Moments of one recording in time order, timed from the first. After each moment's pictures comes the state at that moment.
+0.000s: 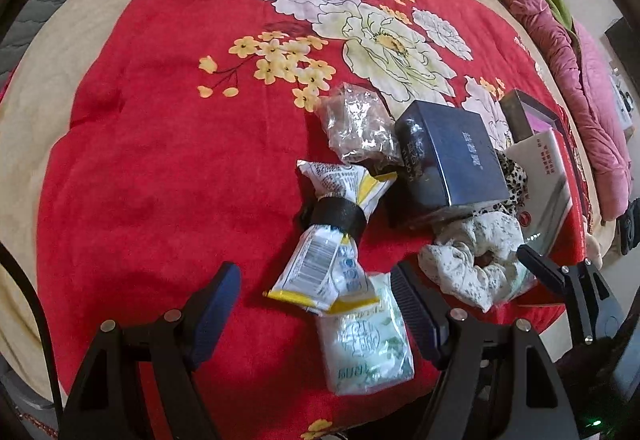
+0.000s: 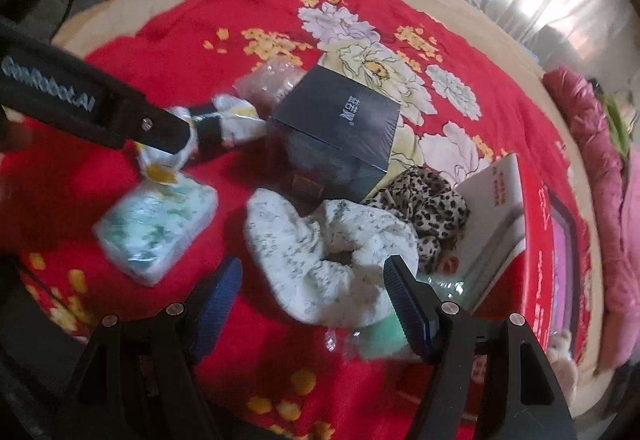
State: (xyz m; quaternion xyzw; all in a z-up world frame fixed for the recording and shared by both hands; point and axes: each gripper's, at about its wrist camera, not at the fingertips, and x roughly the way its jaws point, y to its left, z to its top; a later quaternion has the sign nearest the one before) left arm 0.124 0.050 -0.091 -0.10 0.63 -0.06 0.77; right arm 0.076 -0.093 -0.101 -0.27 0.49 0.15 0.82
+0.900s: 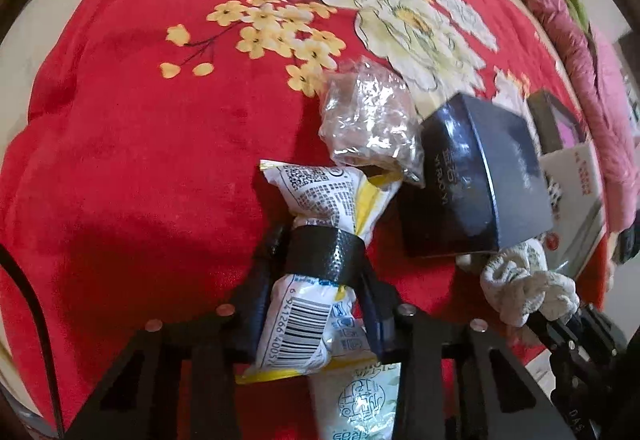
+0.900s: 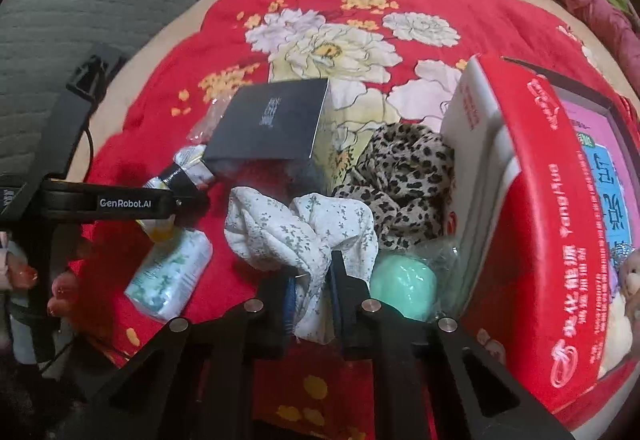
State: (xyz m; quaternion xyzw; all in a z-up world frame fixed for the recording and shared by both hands) left arm 0.152 0.049 -0.132 -0.12 0.65 -0.06 0.75; right arm 0.099 -0.163 -0.088 -0.01 0.53 0.17 0.83
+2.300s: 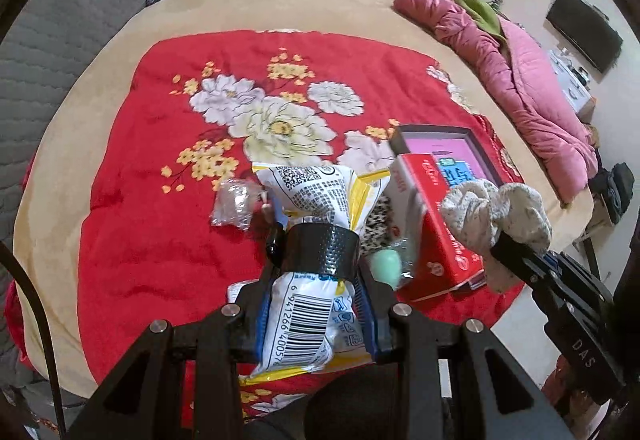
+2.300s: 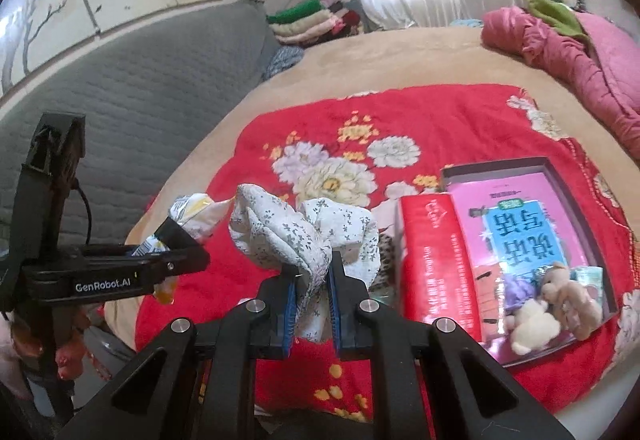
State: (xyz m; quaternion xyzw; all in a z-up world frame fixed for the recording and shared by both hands) left arm 0.066 -0.030 0.053 -0.04 0.52 -0.11 0.84; right arm 0.022 -0.230 0.059 0.08 0.38 0.17 0.91
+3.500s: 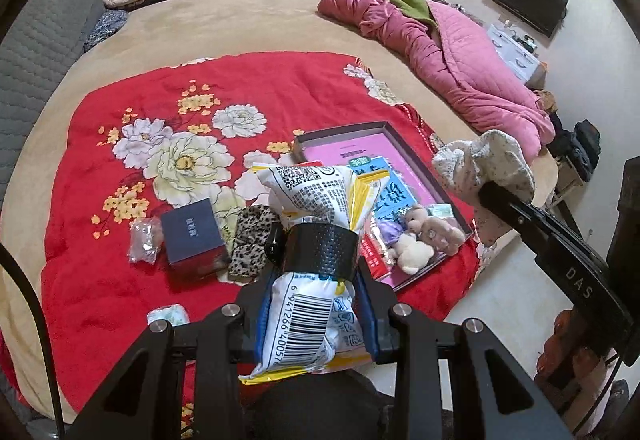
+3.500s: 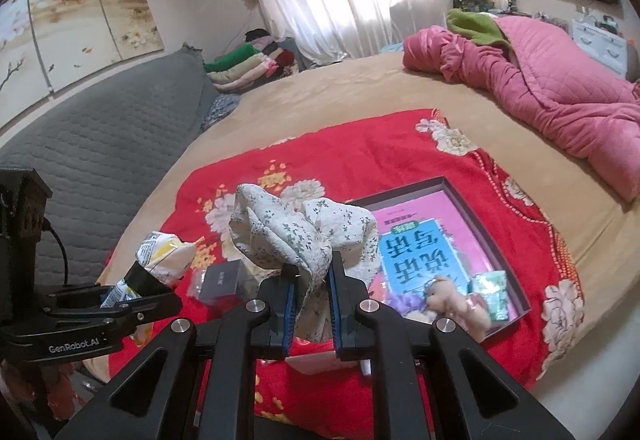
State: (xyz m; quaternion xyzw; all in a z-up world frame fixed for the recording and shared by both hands) left arm 0.047 -0.136 0.083 0.00 0.49 -0.20 0.85; right arm -0.008 -0.337 0.104 0.11 0.33 0.06 0.94
